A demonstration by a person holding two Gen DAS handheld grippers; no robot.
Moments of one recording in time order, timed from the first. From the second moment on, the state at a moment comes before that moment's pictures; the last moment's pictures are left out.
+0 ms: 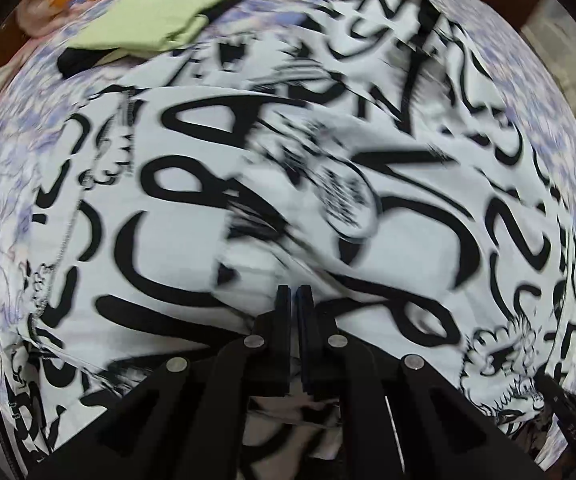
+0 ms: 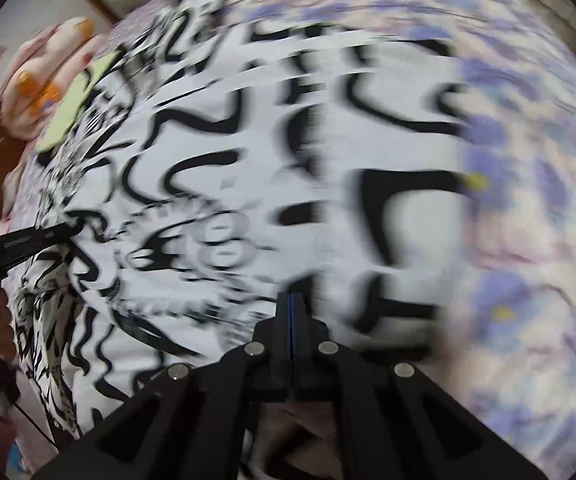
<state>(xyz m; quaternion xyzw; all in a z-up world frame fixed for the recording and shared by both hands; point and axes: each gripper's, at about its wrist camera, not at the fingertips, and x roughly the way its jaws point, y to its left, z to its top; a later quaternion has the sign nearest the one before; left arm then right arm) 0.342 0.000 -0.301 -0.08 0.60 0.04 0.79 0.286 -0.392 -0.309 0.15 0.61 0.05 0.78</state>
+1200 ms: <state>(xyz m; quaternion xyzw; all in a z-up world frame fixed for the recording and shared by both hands) 0.641 0.040 -0.147 0.06 0.67 -0.17 0.72 0.573 -0.398 -0.117 0.19 0.57 0.13 0.79</state>
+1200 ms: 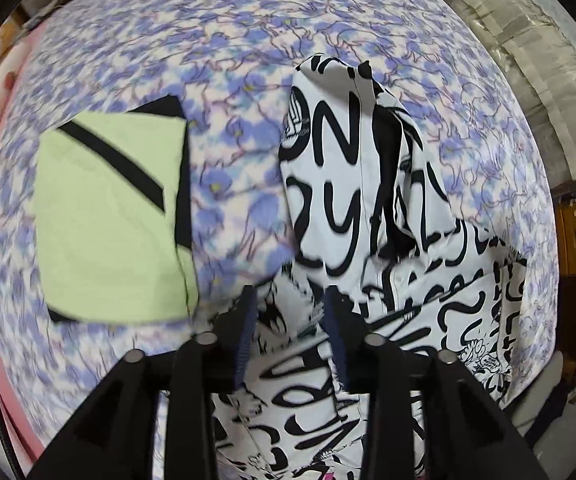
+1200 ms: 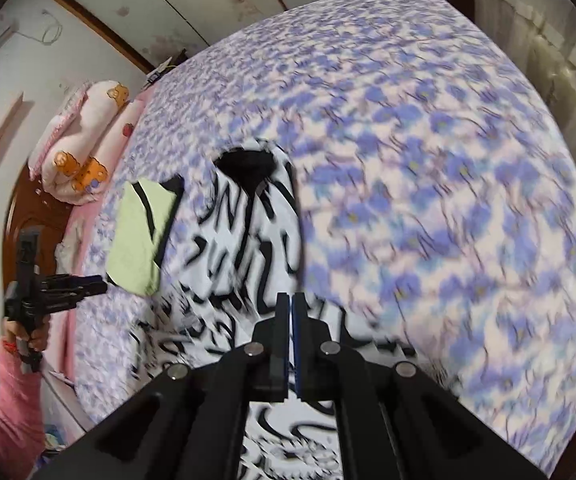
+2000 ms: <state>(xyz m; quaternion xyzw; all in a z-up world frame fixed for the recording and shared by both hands) 0.797 -0.018 -0.322 -0.05 0.58 -0.21 0.79 0.747 -0.353 -0.352 0.36 0.53 0.23 0.73</state>
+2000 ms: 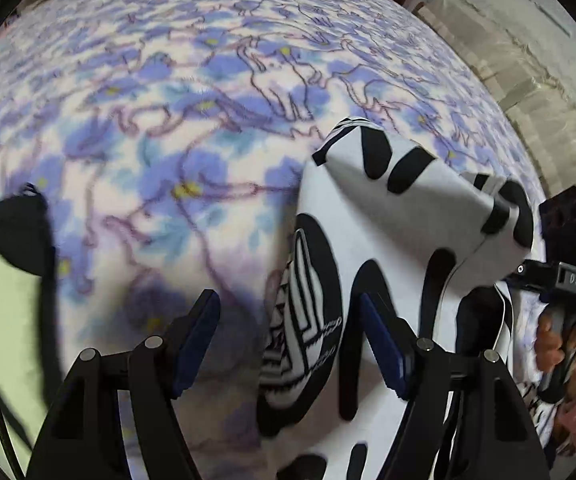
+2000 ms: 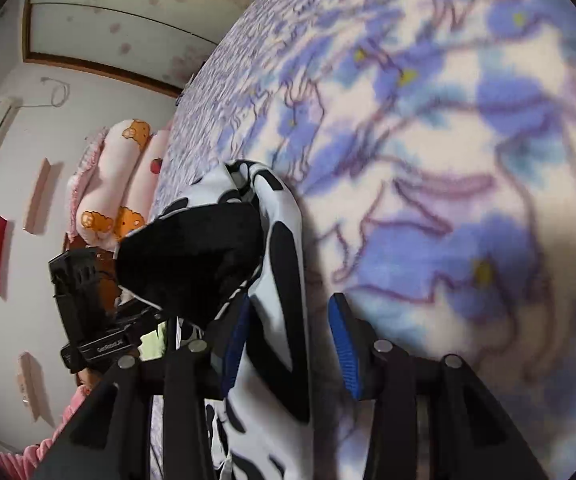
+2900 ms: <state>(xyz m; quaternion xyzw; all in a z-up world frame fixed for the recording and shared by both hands) 0.752 -0.018 -0.218 -0.17 0.47 -0.28 0.82 0.710 -0.342 -0.256 0.39 0.41 0.31 0.76</state>
